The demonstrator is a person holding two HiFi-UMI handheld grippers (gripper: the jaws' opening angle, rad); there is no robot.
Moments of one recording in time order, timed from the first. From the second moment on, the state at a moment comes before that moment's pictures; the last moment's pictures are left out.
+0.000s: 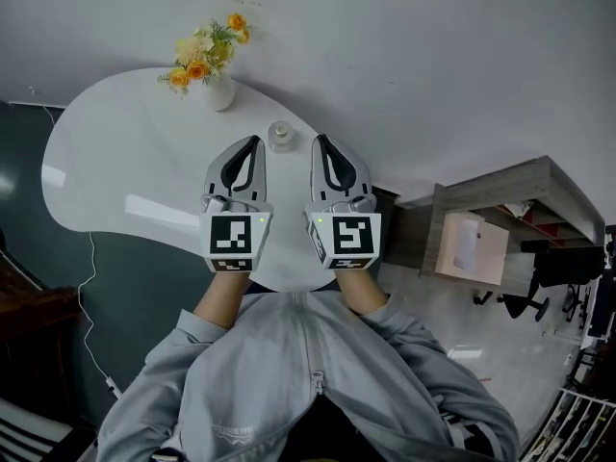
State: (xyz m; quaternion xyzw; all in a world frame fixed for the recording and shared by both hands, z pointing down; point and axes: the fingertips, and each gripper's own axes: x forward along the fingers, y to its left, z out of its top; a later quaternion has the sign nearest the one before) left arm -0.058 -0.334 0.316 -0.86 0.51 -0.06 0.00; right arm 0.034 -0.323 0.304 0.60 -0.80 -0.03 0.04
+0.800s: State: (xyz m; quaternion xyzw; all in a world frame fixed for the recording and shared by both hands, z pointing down) left arm -0.060 -0.303 0.280 -0.87 0.50 -0.04 0.02; right arm 0.032 -0.290 0.278 0.58 -0.81 -0.03 0.03
